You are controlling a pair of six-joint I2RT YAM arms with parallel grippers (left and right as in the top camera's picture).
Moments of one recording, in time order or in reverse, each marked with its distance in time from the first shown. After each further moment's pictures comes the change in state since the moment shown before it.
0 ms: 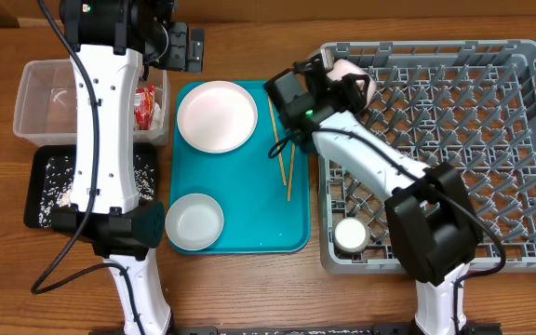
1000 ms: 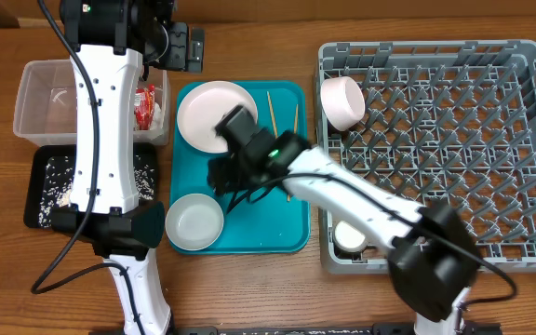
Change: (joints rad) left arm 0.000 0.000 0.000 0.000 0.000 0.000; right arm 0.242 -0.110 -0.029 -0.052 -1.394 0.558
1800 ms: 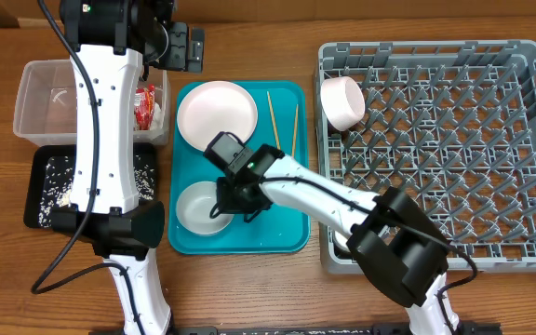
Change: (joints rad) left arm 0.000 0.000 0.000 0.000 0.000 0.000; right arm 0.026 0.133 0.013 -0.146 0.048 0.218
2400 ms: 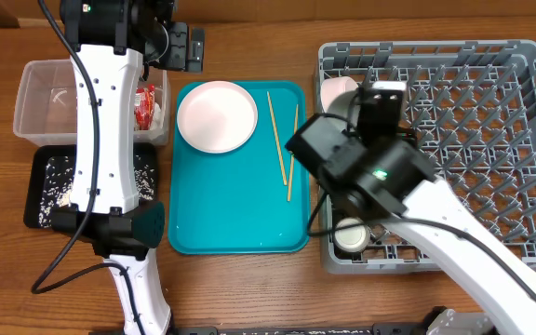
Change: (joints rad) left arm 0.000 0.000 0.000 0.000 0.000 0.000; right arm -0.079 -0.550 0.023 -0.640 1.205 0.002
